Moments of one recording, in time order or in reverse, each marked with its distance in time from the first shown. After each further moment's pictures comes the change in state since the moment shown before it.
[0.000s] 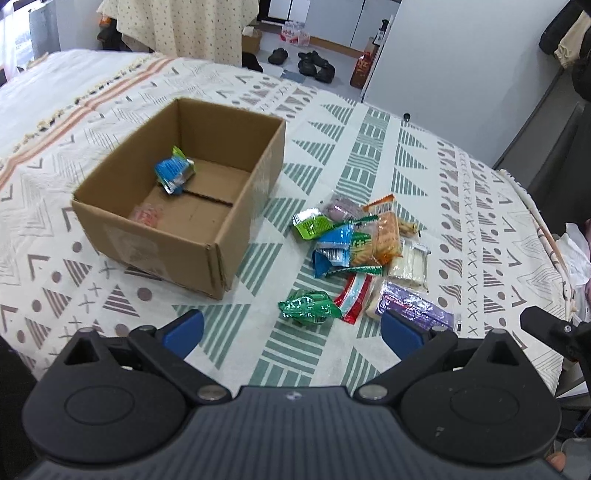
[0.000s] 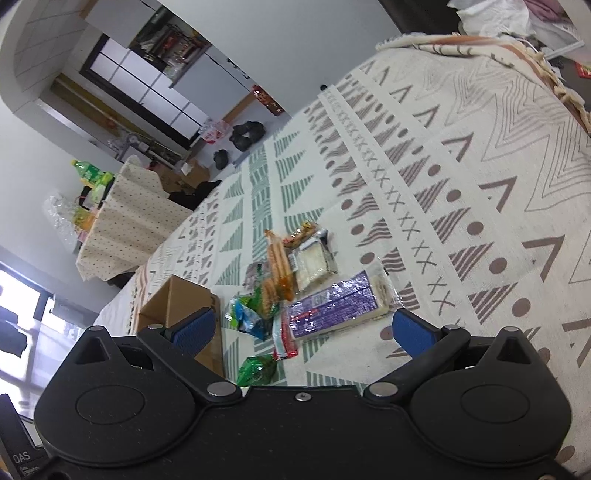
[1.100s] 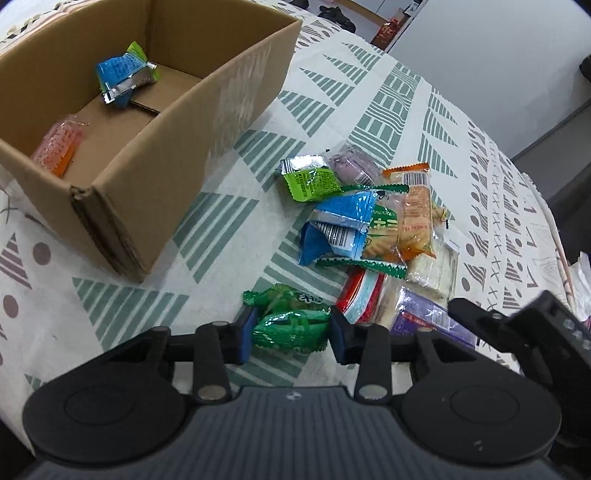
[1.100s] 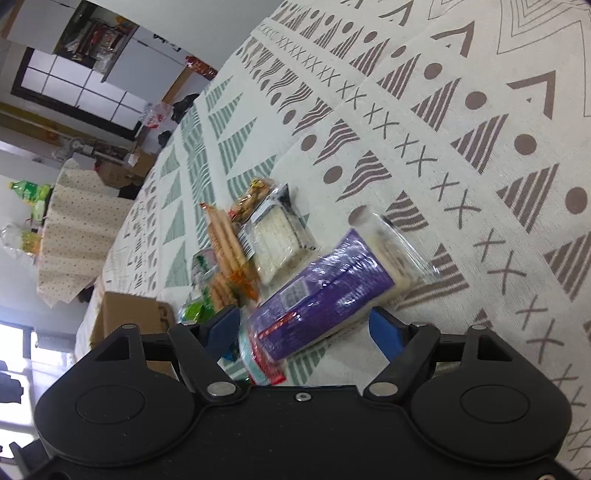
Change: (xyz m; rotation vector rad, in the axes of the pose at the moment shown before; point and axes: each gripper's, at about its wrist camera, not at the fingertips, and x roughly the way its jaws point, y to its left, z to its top) left arm 0.111 0.004 0.007 -0.171 0.152 -0.084; right arm 0.118 -0.013 -0.002 0.203 0.127 -0.105
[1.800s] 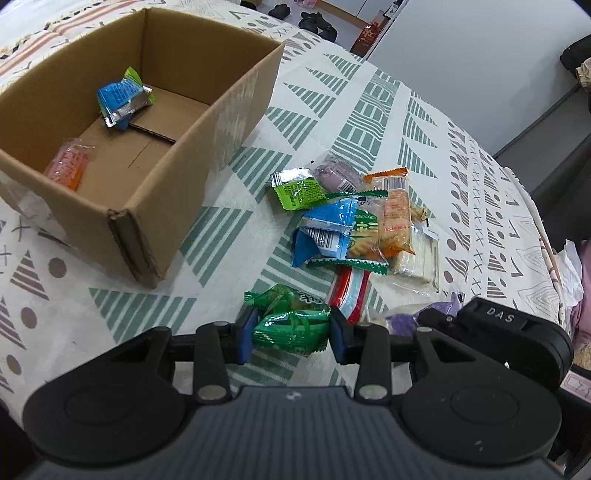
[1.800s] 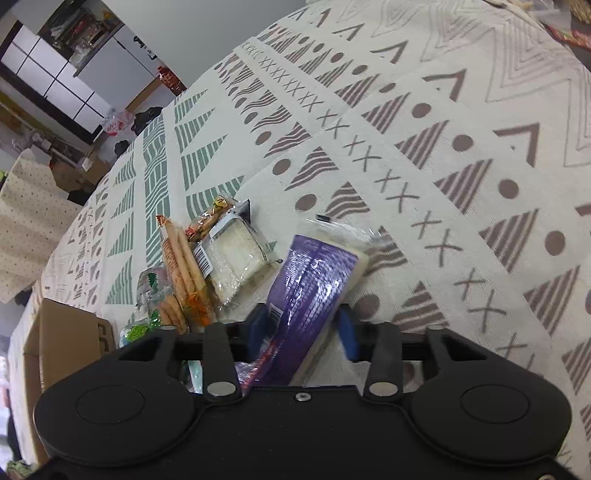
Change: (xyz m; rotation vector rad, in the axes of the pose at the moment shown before) left arm -0.024 0.000 -0.002 0.058 -0.024 -0.021; right arm 0.012 0.016 -0.006 -0.088 -0.118 -0.196
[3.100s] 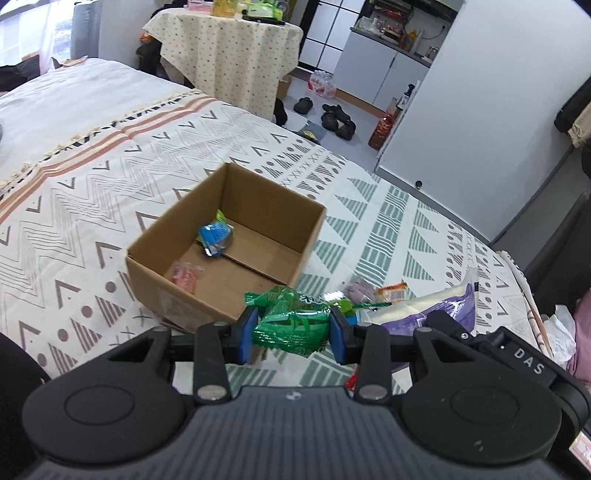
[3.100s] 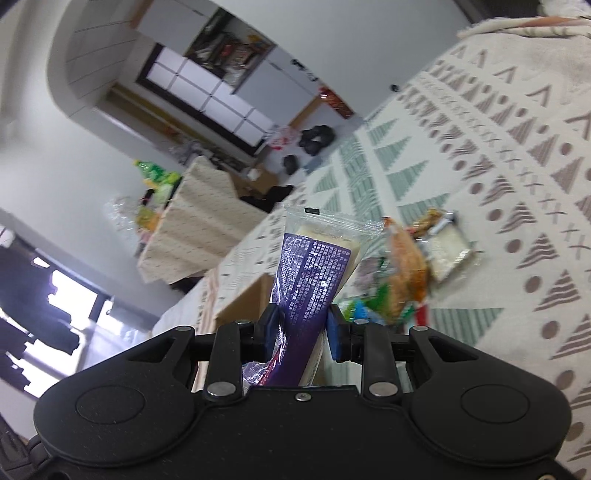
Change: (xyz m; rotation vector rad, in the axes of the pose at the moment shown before) left arm -0.139 0.026 0.018 -0.018 -0.296 0.082; right arm -0.092 0.049 -0.027 -0.118 -0.063 0.562
